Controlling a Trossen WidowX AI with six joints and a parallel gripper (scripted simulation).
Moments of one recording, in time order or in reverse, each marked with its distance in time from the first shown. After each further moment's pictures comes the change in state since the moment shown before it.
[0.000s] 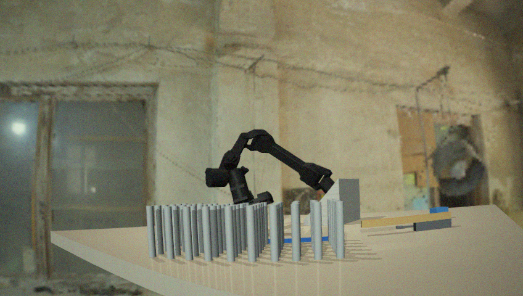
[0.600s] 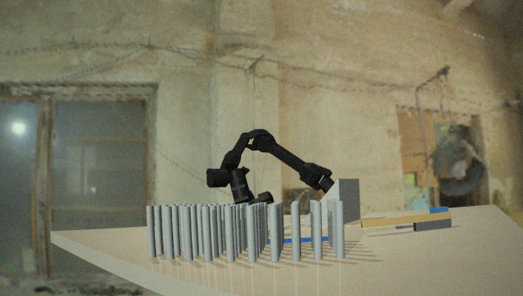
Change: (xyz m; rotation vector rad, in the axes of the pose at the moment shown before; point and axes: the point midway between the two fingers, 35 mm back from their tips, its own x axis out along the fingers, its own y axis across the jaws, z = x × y) arm -0.004 0.000 0.013 0.000 -0.001 0.000
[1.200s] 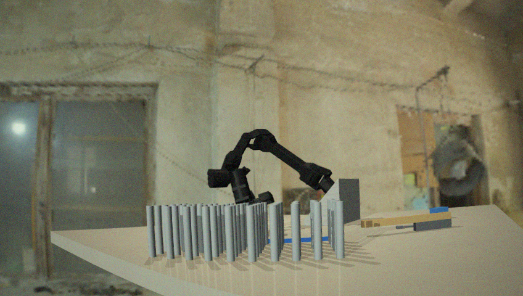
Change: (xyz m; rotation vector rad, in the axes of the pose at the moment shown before) arm -0.004 0.000 0.013 0.000 -0.001 0.000
